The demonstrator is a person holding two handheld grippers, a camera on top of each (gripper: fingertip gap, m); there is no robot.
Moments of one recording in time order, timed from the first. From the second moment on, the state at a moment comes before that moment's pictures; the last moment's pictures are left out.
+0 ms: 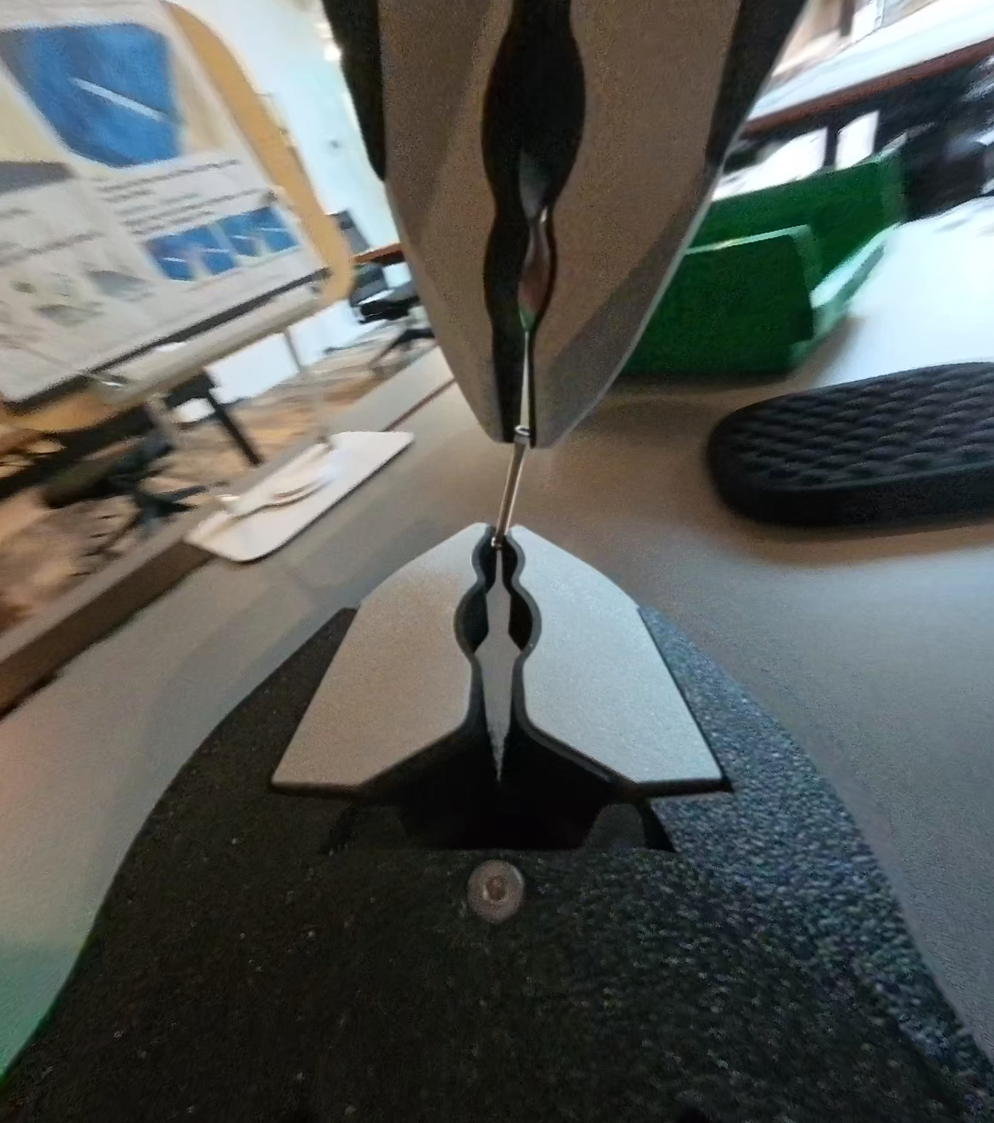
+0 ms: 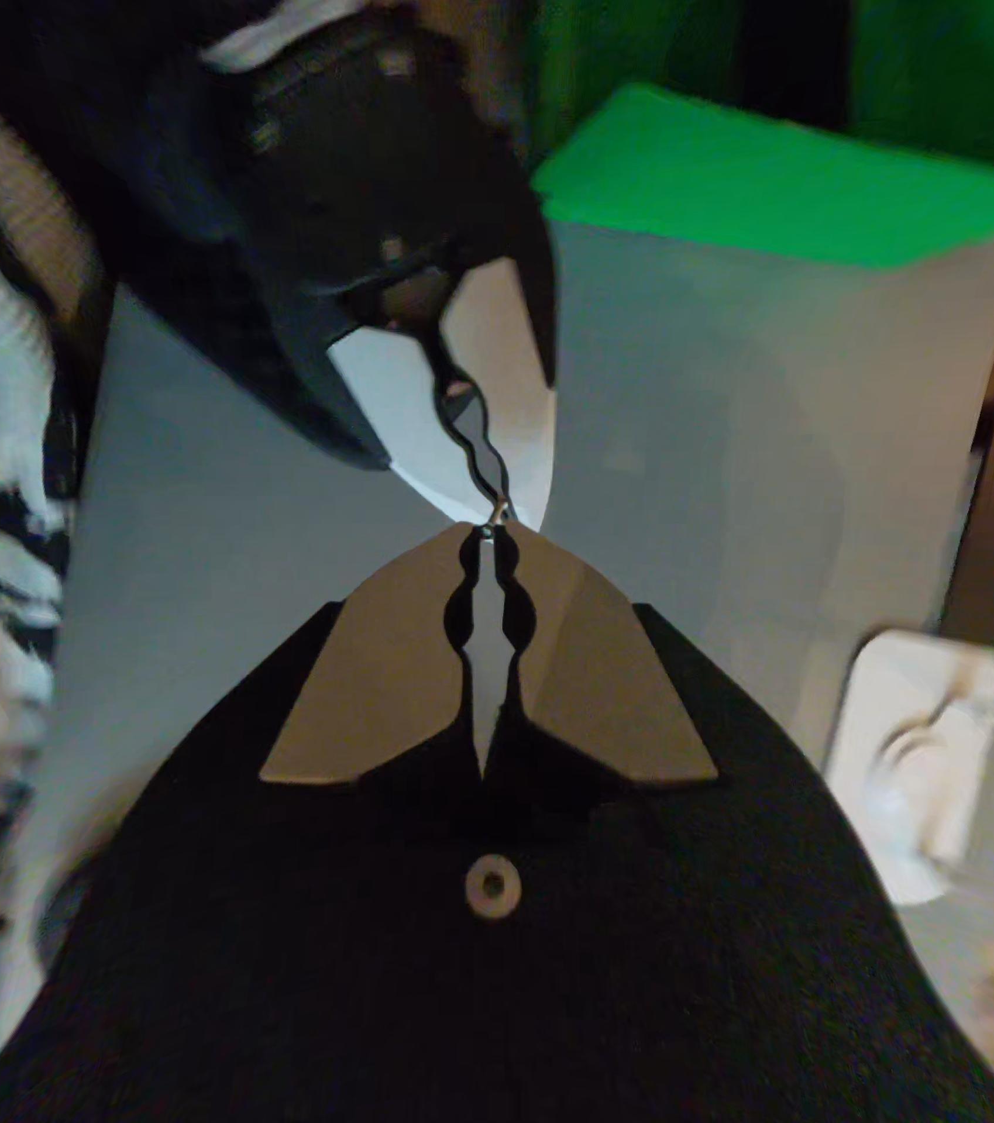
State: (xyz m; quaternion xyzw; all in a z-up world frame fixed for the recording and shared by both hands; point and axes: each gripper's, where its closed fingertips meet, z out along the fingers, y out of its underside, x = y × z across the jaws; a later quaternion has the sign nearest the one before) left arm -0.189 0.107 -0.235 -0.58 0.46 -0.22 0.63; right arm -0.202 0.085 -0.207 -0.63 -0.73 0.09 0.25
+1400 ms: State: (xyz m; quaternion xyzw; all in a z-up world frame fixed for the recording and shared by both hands) left arm -0.203 0.123 -0.229 -0.51 0.50 0.08 0.70; right arm -0.192 0.099 -0.223 -0.84 -0.29 0.34 0.31
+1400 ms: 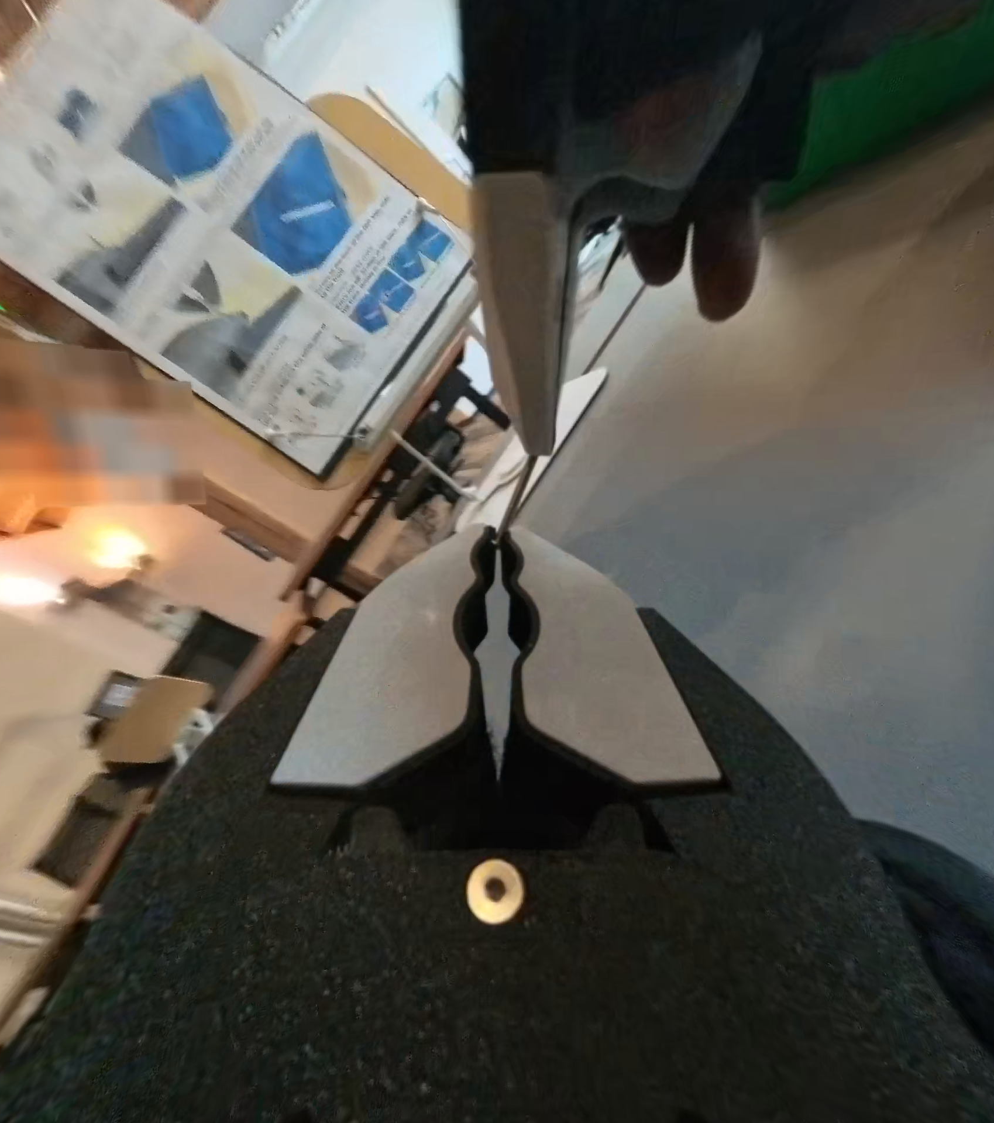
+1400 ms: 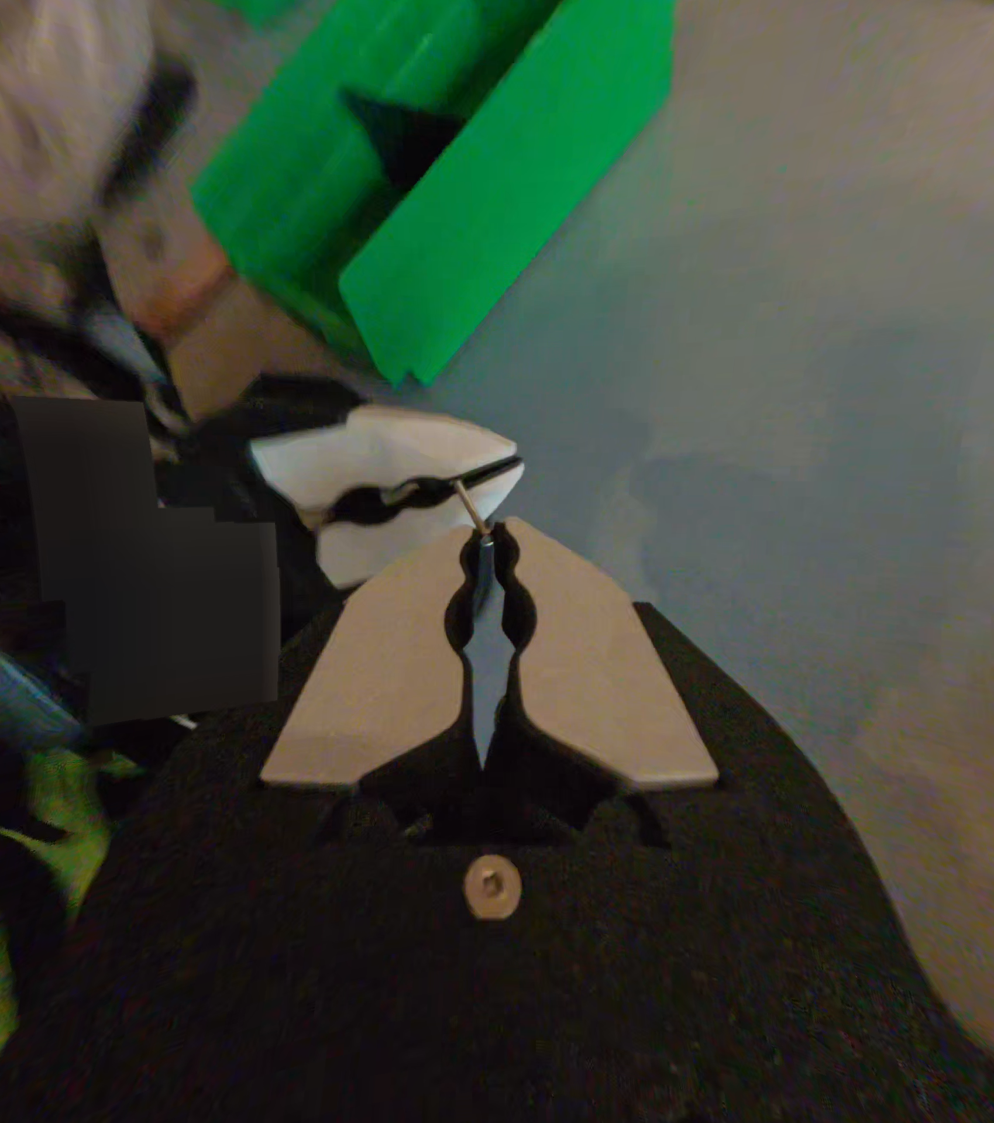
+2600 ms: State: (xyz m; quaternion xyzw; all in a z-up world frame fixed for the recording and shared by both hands) left arm -0.189 0.115 -0.246 -0.59 0.47 -0.17 0.64; right arm -0.191 0.095 -0.222 -0.82 -0.44 0.25 0.28
